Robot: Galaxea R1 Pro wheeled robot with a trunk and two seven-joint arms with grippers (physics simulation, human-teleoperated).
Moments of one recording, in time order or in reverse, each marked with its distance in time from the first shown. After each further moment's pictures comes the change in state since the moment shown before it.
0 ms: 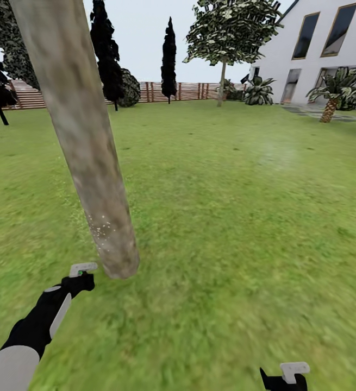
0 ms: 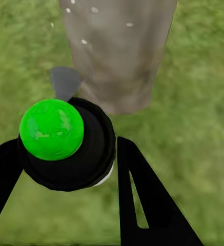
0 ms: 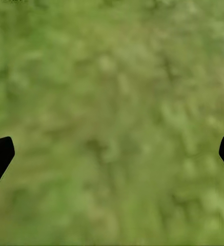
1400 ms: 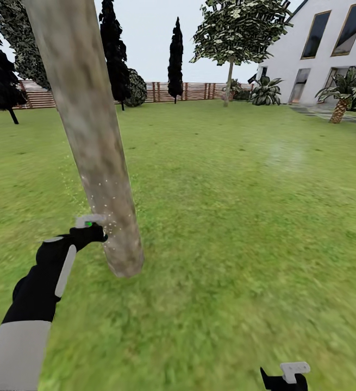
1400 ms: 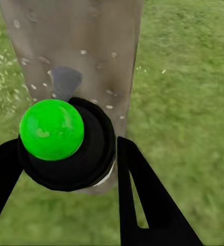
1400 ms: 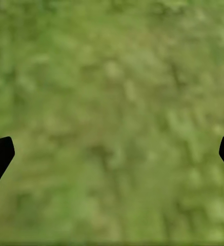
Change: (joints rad) left arm -0.108 -0.071 -0.027 -0.508 -0.019 0.369 -0.011; right arm 0.000 0.000 -0.001 -0.002 0.000 0.000 -0.004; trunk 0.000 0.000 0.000
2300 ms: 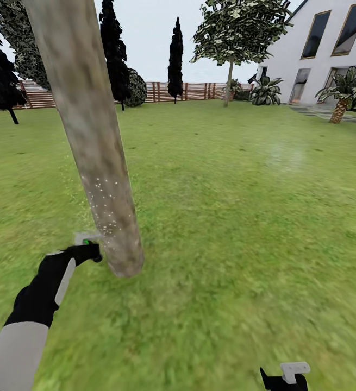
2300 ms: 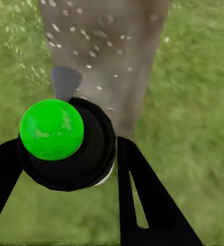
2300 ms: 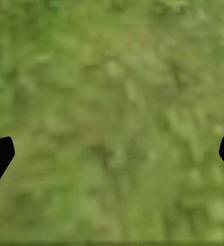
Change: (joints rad) left arm 0.014 0.027 0.032 0.222 0.000 -0.069 0.004; right arm 0.000 0.000 0.000 0.002 0.001 0.000 0.001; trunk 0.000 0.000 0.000
